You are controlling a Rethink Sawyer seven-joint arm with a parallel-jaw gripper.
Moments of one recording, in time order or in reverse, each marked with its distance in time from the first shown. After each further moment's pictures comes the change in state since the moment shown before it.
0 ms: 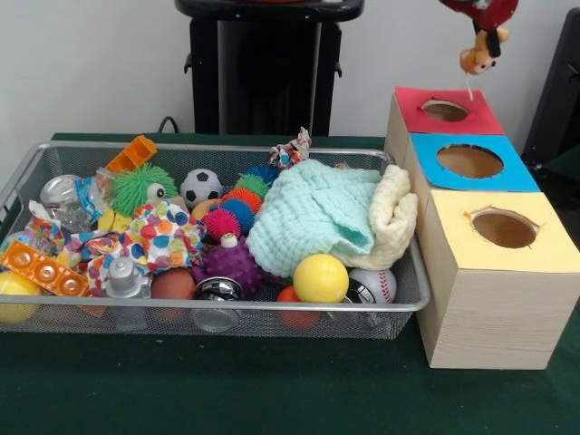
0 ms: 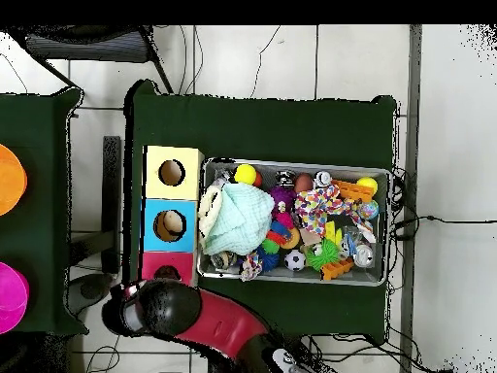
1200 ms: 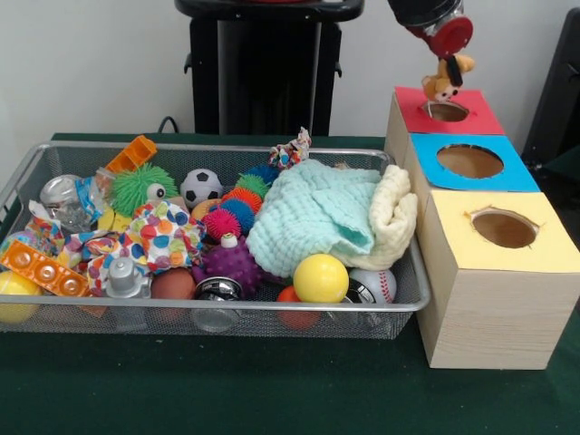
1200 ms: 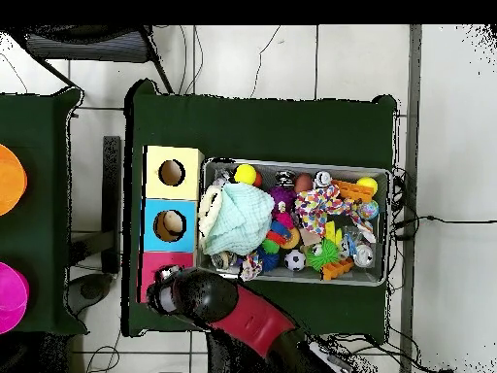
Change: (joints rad) arm -0.125 0.093 0.003 -0.002 -0.008 -0.116 0.000
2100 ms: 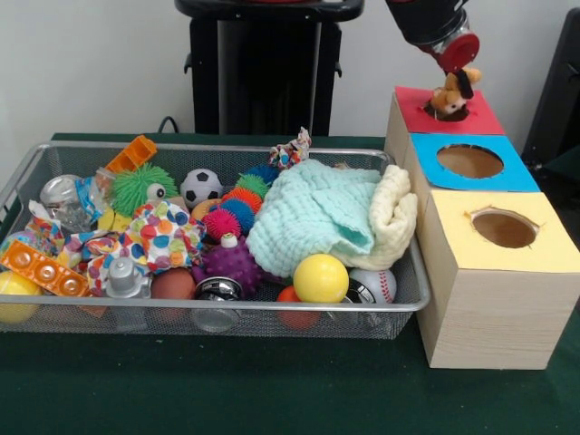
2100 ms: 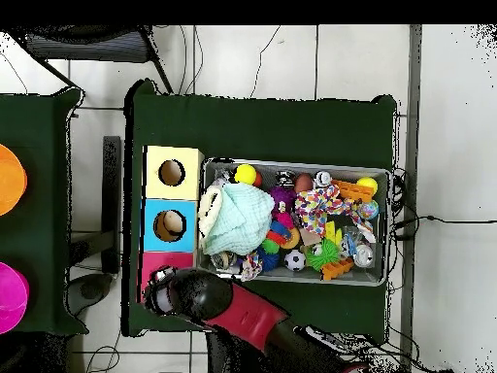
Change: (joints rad) arm -0.033 0.096 0.061 -0.006 -0.048 -0.054 0.000
